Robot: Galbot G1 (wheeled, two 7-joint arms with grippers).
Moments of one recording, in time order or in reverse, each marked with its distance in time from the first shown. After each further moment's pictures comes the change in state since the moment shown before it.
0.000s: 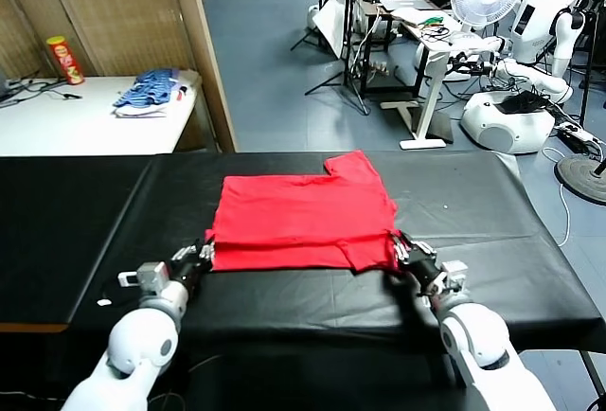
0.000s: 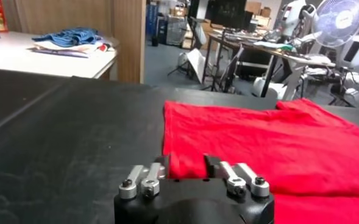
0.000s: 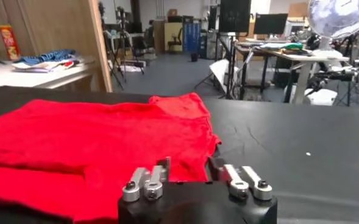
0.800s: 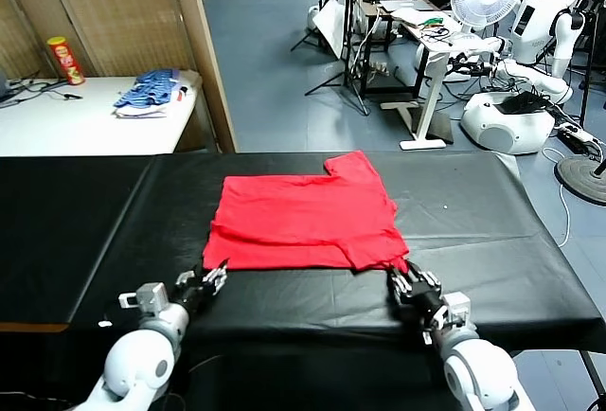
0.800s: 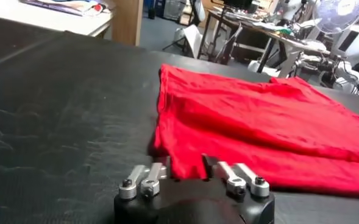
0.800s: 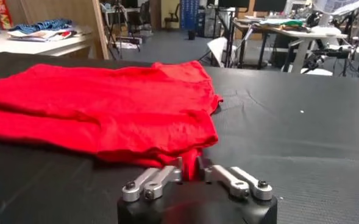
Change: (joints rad) left arm 0.050 -0.004 -0.006 0.002 0.000 0.026 0.003; right arm -0.043 -0.003 0.004 0.023 0.039 -0.100 0.071
